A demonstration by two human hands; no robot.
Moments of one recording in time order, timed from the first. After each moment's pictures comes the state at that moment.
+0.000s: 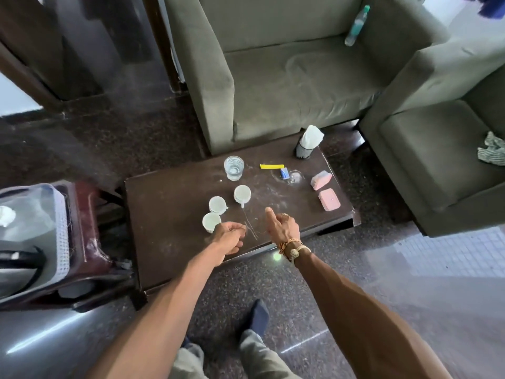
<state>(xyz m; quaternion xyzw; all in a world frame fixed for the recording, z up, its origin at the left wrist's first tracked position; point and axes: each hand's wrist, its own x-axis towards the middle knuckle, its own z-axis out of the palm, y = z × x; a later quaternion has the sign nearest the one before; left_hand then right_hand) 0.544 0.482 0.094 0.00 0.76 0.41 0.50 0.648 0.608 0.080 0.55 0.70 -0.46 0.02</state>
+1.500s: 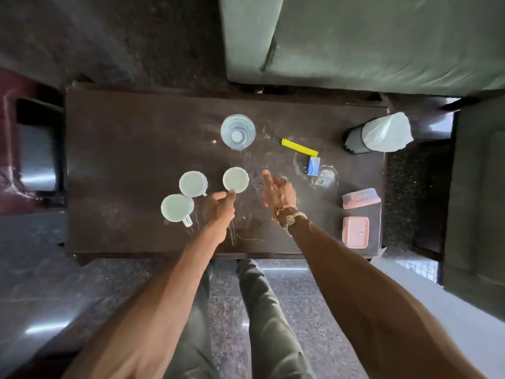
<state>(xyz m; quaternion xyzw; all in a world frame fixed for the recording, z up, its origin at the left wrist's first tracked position) 0.474 0.641 -0.119 -0.35 0.71 0.47 0.39 0.500 0.782 -0.123 0.48 0.72 -0.44 0.25</state>
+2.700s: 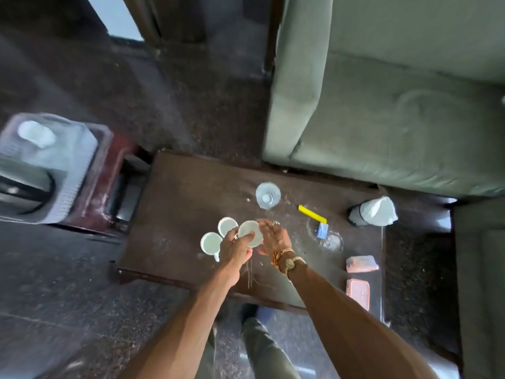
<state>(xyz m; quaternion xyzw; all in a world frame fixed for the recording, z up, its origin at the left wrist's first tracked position) 0.482 0.612 0.009 -0.38 0.59 0.64 0.31 0.487 0.726 0.007 0.34 0.70 -0.57 0.26</state>
